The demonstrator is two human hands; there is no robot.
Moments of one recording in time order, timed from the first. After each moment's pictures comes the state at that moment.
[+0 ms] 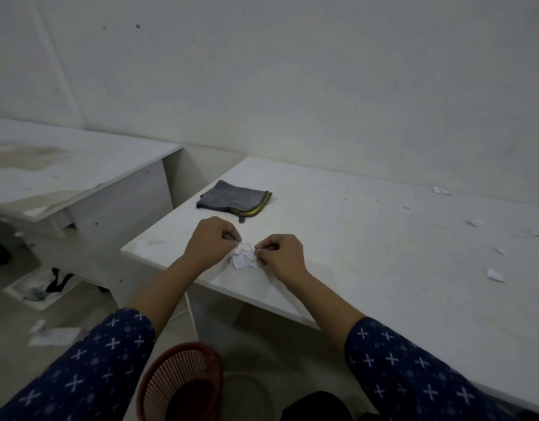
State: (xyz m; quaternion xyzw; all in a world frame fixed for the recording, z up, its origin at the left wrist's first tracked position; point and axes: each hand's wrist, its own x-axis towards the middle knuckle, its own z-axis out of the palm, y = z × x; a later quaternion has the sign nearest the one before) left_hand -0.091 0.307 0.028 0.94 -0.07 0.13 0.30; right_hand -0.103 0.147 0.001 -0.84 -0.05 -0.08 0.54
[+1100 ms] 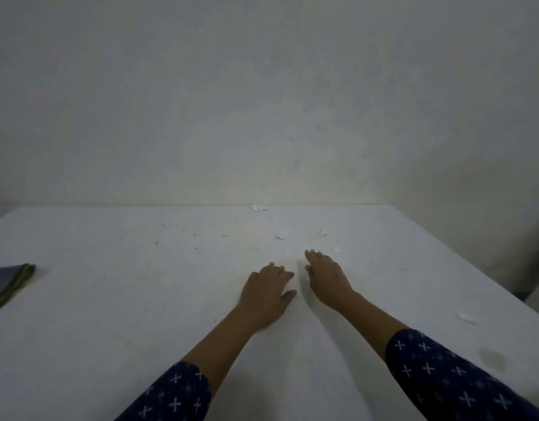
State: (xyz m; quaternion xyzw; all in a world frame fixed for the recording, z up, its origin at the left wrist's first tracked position) left_hand -0.079 -0.128 0.000 0.89 -0.43 0.02 0.16; right_hand -0.124 -0.285 0.007 -0.98 0.18 -0.08 0.09
